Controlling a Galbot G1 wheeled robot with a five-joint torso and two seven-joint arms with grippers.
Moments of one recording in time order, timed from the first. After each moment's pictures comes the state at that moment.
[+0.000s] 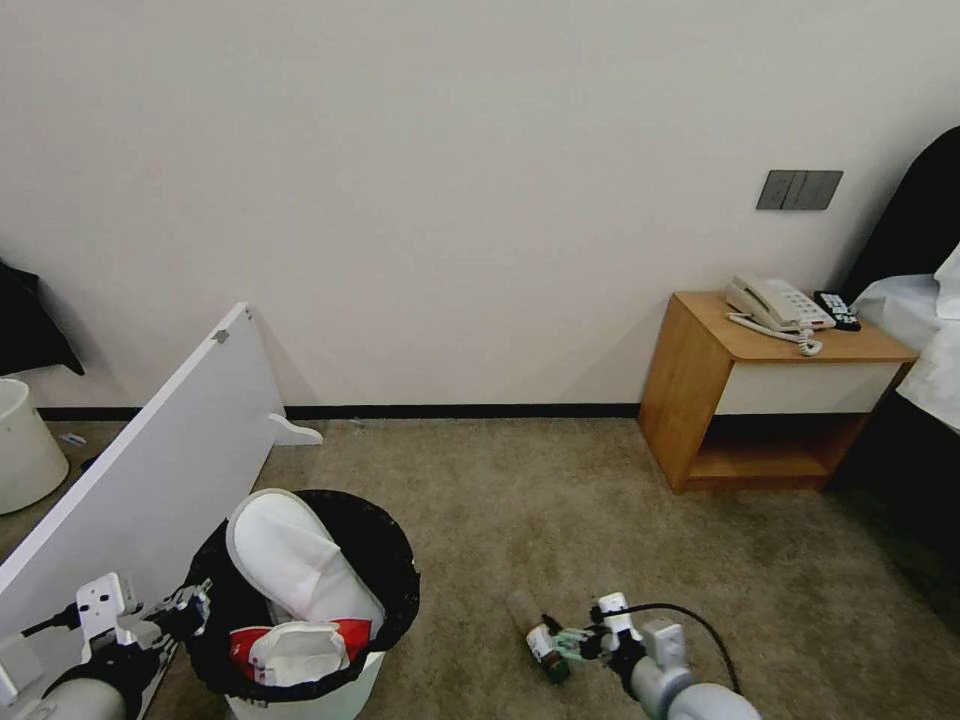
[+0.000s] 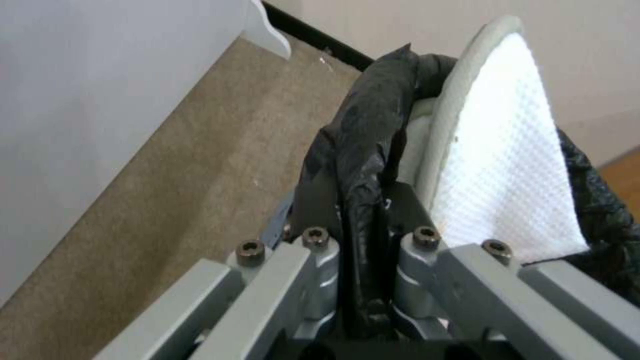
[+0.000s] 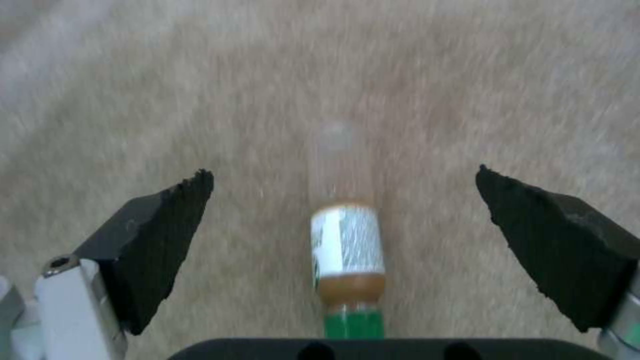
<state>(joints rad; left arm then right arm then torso) 1.74 -1.30 -1.01 -2.50 -1.10 0.71 -0.43 -1.22 1.05 0.05 1.65 0.55 -0.35 0.05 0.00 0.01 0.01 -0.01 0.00</state>
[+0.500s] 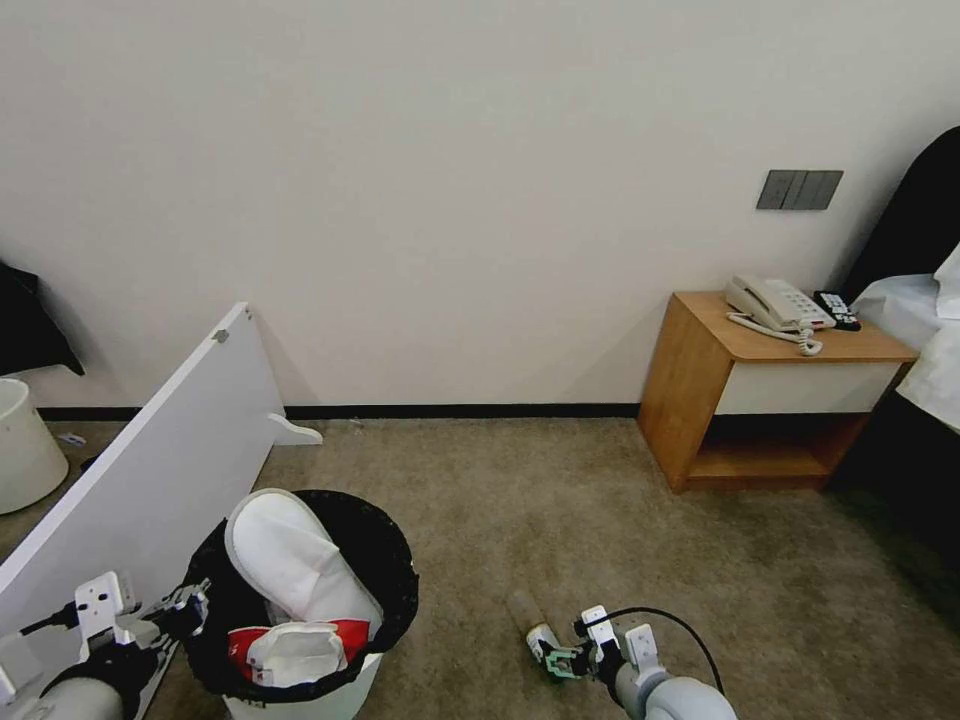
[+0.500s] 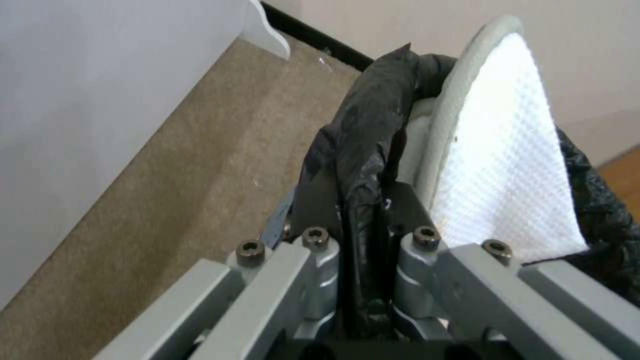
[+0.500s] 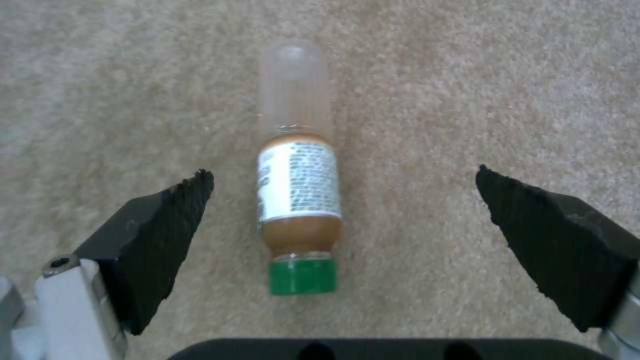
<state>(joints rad) 1.74 -1.29 -1.01 -2.50 -1.10 0.71 -0.43 -1.17 1.07 0.04 1.58 0.50 -0.44 0.07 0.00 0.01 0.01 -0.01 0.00</state>
